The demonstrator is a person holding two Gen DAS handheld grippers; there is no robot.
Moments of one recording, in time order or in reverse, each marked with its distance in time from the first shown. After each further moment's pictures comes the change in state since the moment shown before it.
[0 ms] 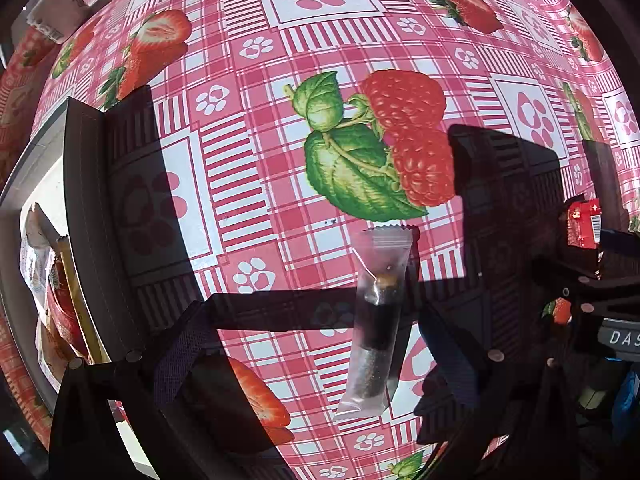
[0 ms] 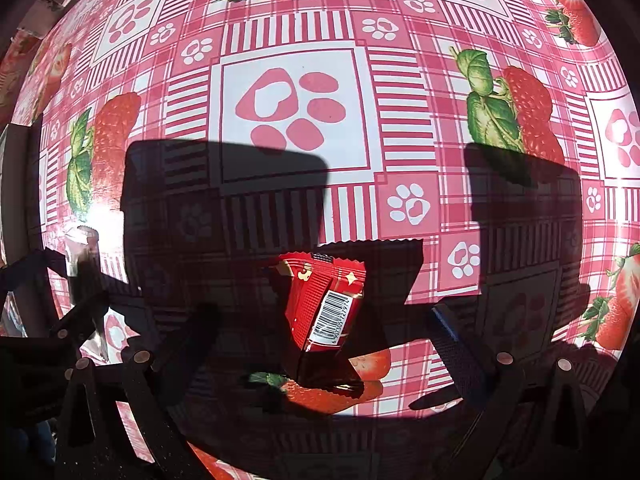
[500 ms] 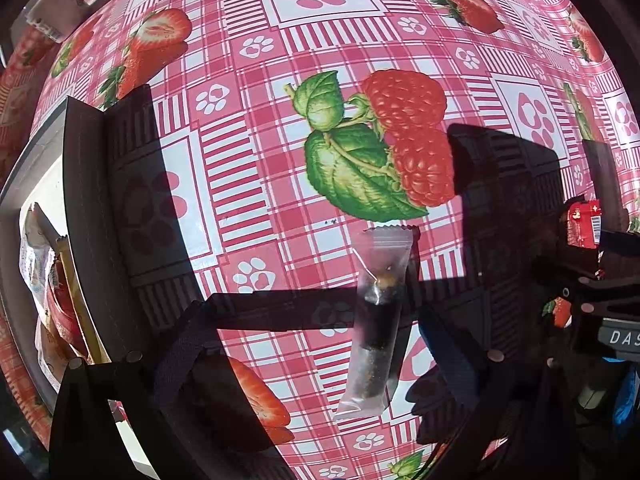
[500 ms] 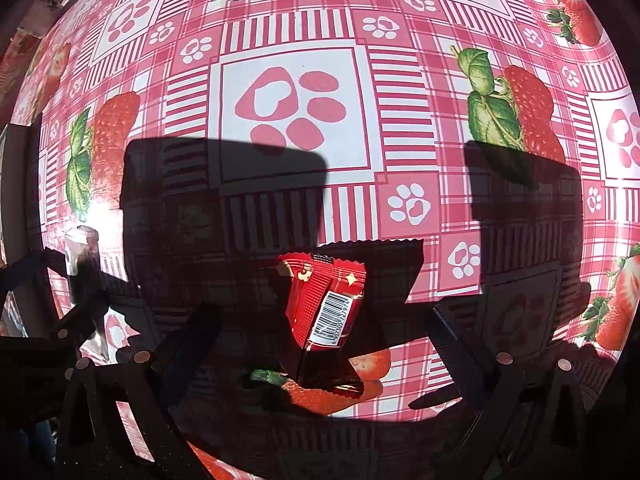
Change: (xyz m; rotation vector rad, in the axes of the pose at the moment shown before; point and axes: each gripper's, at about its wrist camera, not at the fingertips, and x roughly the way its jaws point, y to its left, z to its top) left arm -0.005 -0.001 -0.004 -0.003 -0.002 -0.004; right arm 0.000 0.001 0.000 0.012 0.008 0.002
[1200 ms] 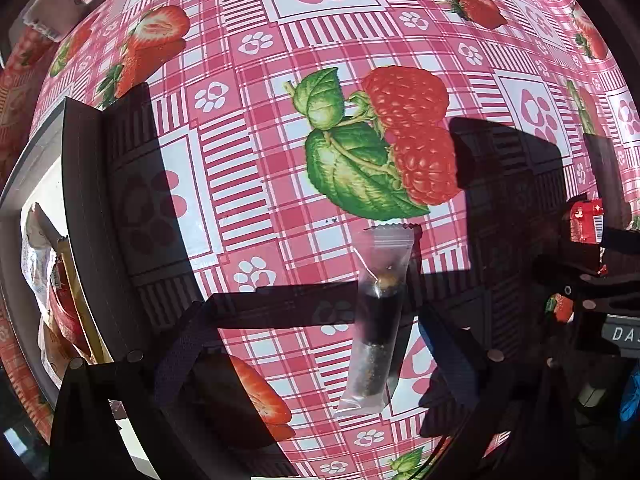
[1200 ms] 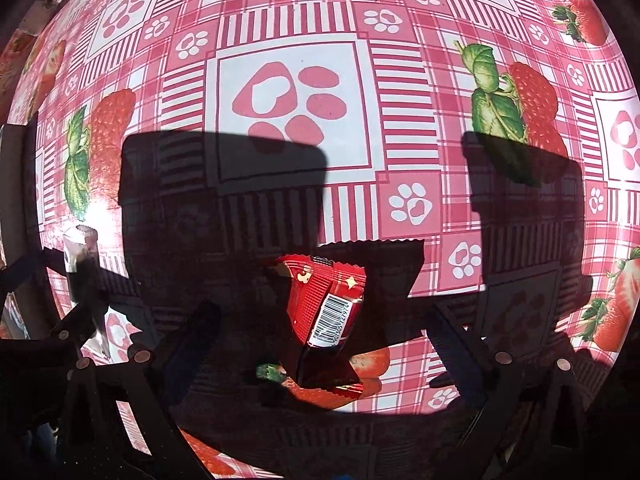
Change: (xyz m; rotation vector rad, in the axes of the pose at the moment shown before) left arm 0.009 0.000 0.011 0.005 0.023 0.005; right arm 0.016 0.026 0.001 0.006 0.039 -0.001
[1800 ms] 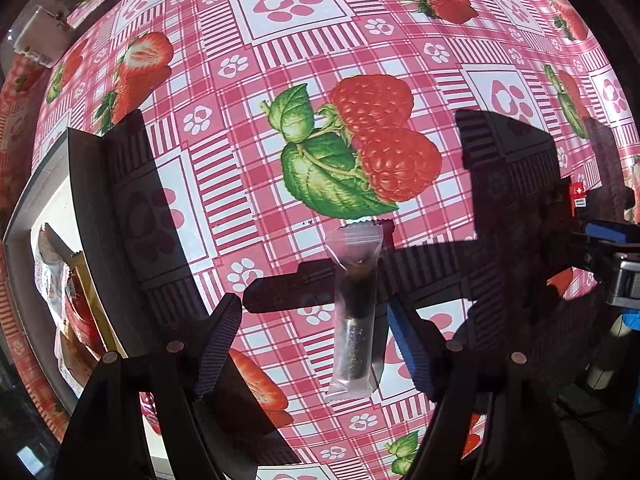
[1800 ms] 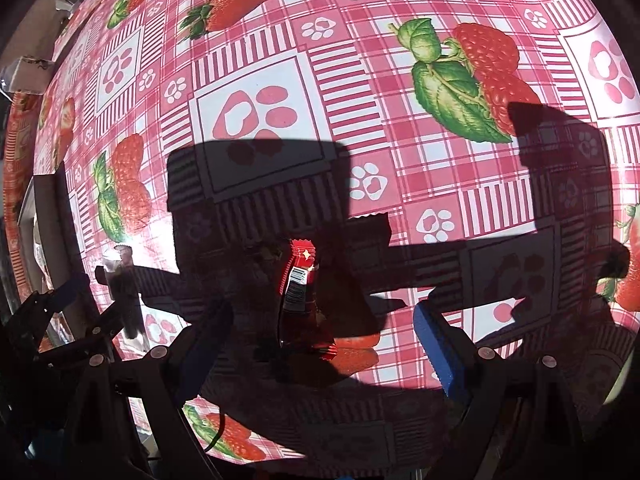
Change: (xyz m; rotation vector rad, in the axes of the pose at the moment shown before) left arm -0.032 -0.035 0.012 0.069 0.009 0.018; right arm -0.028 -0.076 -0.007 0.132 0.001 0.161
